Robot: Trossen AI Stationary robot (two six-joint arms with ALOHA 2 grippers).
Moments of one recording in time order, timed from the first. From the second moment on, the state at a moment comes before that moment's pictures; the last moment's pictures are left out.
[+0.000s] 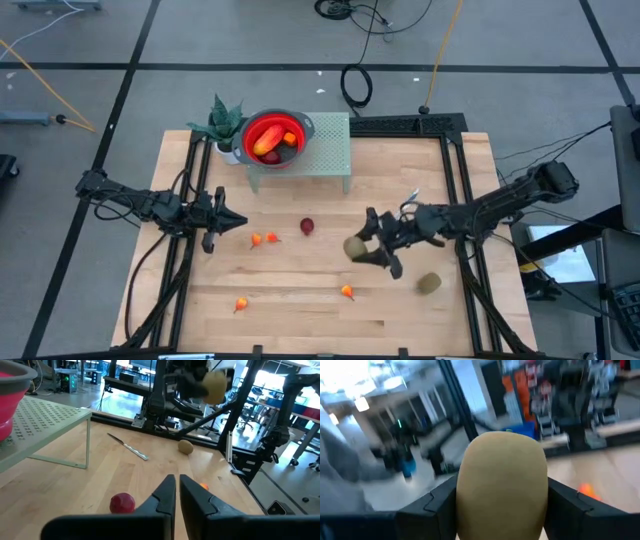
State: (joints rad) left arm -0.35 0.21 0.19 -0.06 -0.29 -0.27; right arm 0.29 1.25 0.63 0.64 -0.05 0.37
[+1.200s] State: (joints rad) left arm -0.35 0.21 0.19 -0.06 -0.29 -0.26; right arm 0.27 1.25 0.63 0.95 0.58 1.01
